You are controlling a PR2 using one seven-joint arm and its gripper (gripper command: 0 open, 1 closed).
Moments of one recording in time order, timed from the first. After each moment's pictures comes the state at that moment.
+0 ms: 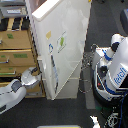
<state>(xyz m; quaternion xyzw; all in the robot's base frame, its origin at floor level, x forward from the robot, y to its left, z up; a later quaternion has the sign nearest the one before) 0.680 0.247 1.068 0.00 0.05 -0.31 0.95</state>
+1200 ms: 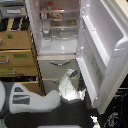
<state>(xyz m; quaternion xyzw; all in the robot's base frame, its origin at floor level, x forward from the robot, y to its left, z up) 0.525 -0.103 1.222 -0.06 -0.04 -0.47 0.88</state>
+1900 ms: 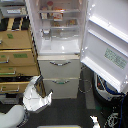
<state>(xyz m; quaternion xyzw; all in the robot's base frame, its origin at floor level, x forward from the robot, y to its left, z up) 0.486 0.107 1.245 -0.09 -0.09 -0.38 0.92</state>
